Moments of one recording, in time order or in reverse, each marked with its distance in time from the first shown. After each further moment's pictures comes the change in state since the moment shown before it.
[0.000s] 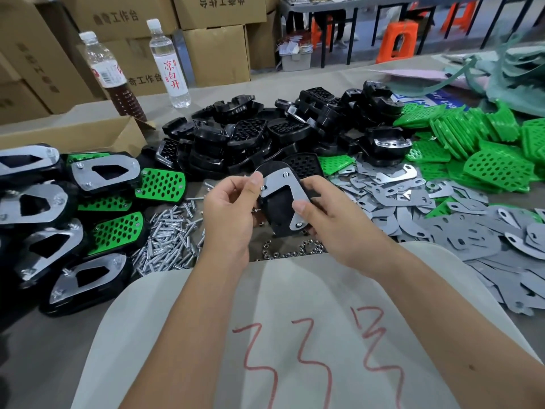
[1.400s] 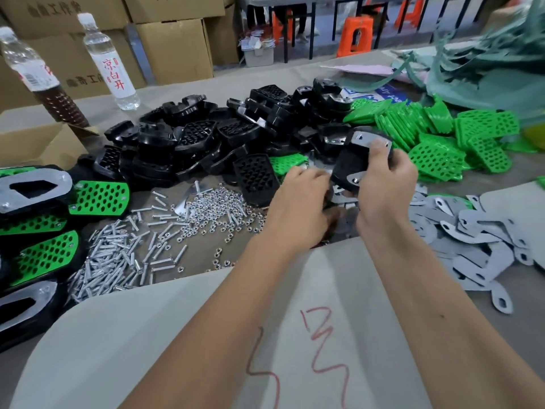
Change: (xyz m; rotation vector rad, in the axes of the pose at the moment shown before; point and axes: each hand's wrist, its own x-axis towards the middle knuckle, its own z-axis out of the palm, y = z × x) left_hand -0.008 -0.031 0.128 1.144 -0.654 0.666; right_hand 0.019 0.027 -0.085 0.352 1.125 0.067
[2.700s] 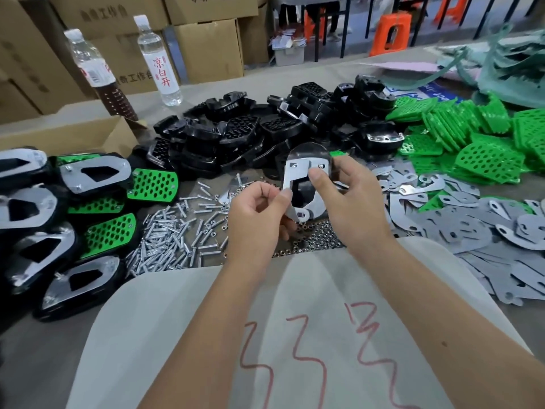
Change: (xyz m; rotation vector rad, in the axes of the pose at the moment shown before) left_hand -0.088 -0.045 -0.049 -1.004 0.439 -0.615; right_hand -0.073 0.005 0.028 -0.174 -0.643 -0.198
